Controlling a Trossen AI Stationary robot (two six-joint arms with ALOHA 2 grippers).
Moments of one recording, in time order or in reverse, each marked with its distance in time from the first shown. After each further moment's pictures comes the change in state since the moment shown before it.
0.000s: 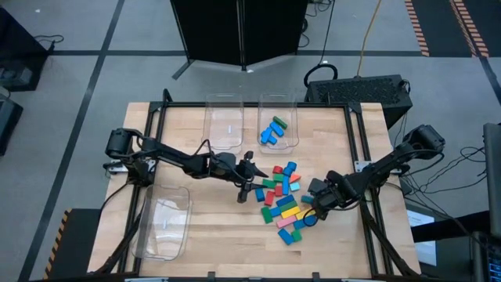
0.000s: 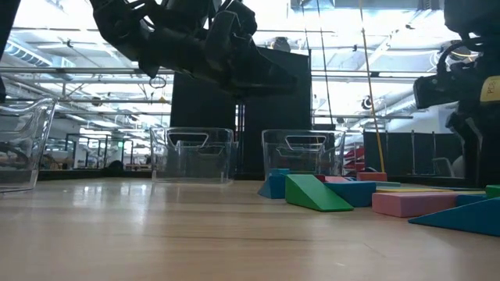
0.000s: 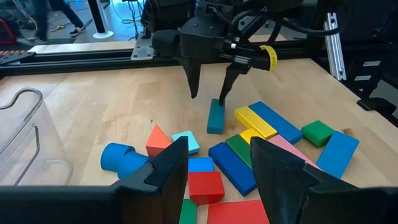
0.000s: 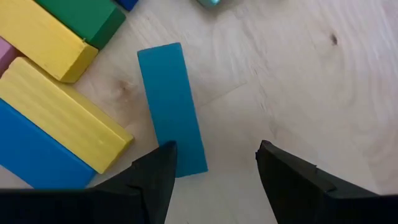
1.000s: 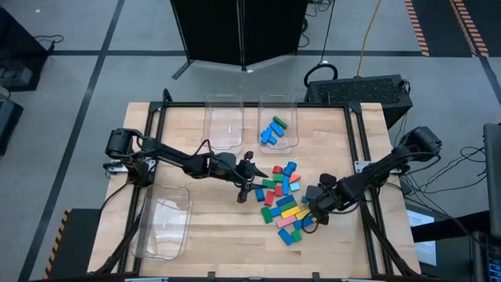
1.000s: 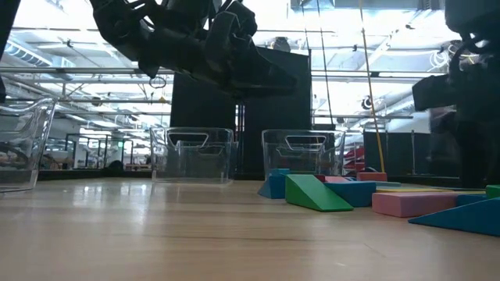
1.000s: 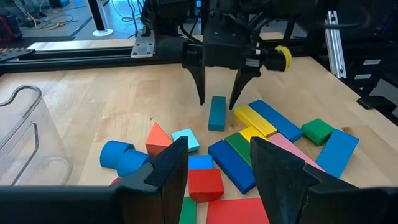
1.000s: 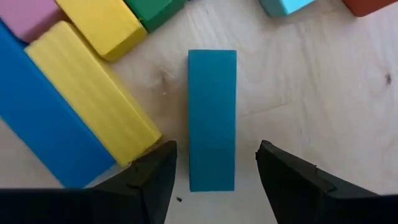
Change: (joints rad) left arm -0.002 0.000 0.000 -0.008 0.000 -0.003; right arm 0.013 0.062 0.004 0.090 -0.018 -0.210
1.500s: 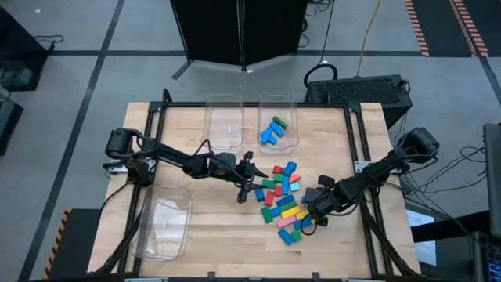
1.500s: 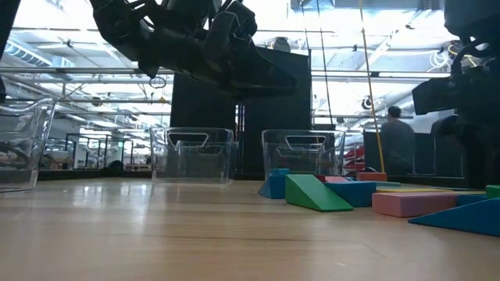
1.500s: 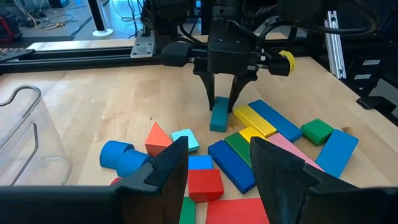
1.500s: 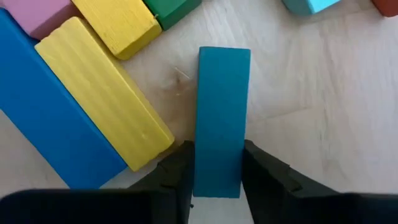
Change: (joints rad) left arm 0.001 0.000 0.000 0.000 0.000 -0.001; right arm 0.000 0.036 0.002 0.029 -0.011 -0.018
